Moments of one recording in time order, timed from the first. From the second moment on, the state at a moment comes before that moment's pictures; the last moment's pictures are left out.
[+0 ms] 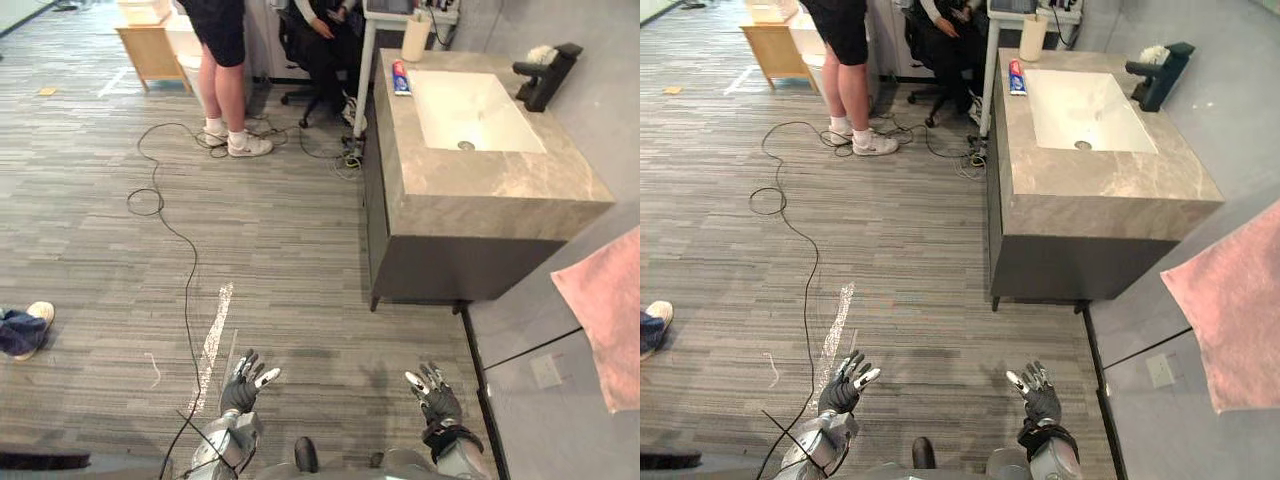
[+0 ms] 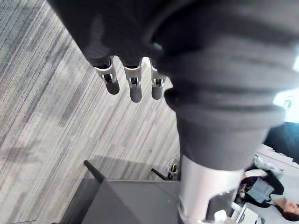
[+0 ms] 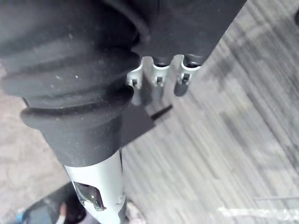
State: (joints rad) left arm 0.26 0.03 -0.03 0.45 -0.51 -0.12 -0.08; right arm 0.23 0.01 -0.06 0.42 0.50 -0.09 0.05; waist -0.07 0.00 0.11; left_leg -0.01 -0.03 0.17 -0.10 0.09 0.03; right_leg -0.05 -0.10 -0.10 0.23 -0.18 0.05
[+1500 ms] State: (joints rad) left arm 0.31 -0.01 -0.01 0.42 -0.58 -0.14 -0.01; right arm 0.19 0.05 0.00 0.29 0.61 -0.11 -0.02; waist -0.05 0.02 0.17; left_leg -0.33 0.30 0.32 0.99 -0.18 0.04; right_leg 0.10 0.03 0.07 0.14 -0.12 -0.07
